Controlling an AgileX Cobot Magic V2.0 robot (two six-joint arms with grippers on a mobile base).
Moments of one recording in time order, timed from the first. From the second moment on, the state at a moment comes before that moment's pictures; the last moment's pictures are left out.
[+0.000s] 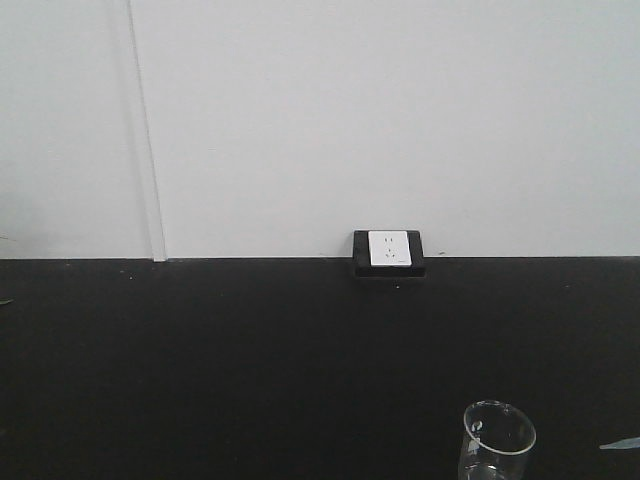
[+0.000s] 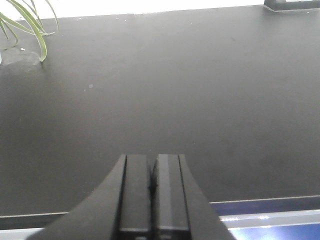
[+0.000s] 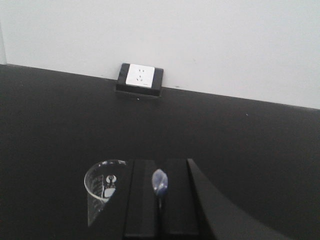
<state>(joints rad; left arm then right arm) -0.07 -0.01 0.03 -0.02 0.01 0.05 0.09 0.63 -0.40 -0.24 0.04 0.11</state>
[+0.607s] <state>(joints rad) -0.07 -0.01 0.03 -0.02 0.01 0.05 0.09 0.58 -0.40 -0.23 0.21 0.11</state>
